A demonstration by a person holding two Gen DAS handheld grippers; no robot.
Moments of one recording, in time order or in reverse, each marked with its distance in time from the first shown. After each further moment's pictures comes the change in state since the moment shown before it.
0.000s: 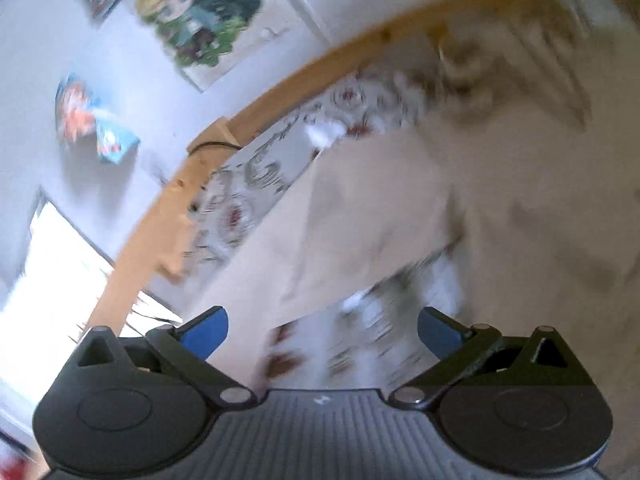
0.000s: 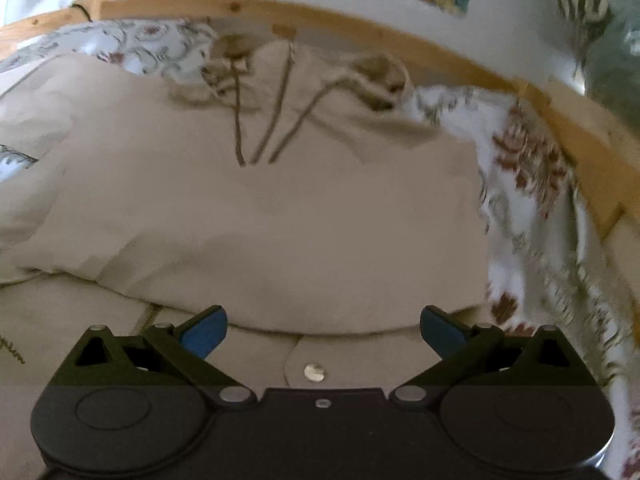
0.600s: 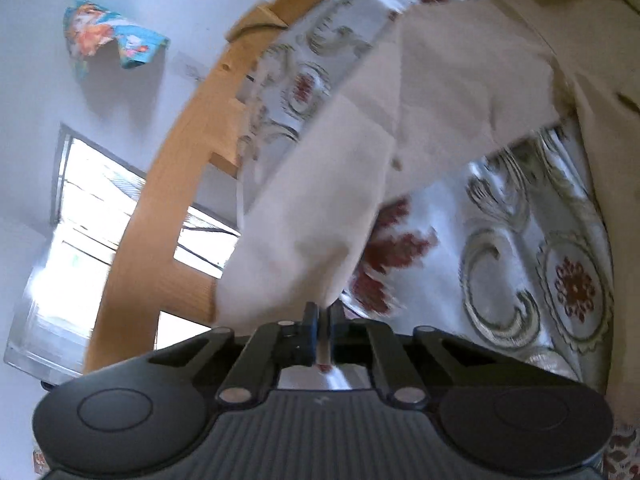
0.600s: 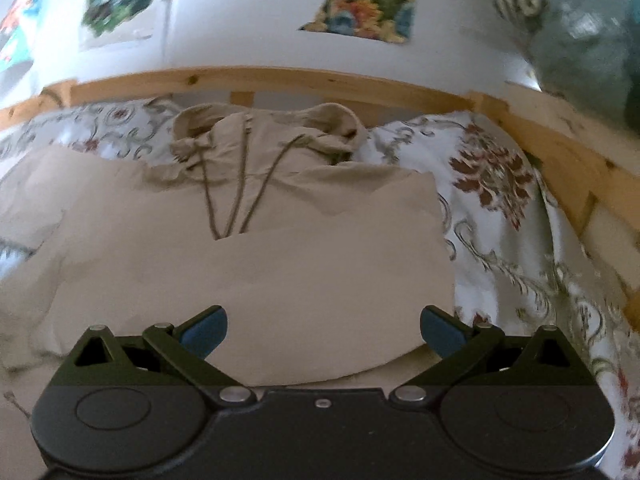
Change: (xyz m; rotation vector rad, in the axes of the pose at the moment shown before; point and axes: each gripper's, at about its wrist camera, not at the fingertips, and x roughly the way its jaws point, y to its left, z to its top) left arm 0.050 0.046 -0.019 -0.033 0.310 0.092; right arm -0.012 -0.040 0.010 0.240 -0.088 0.008
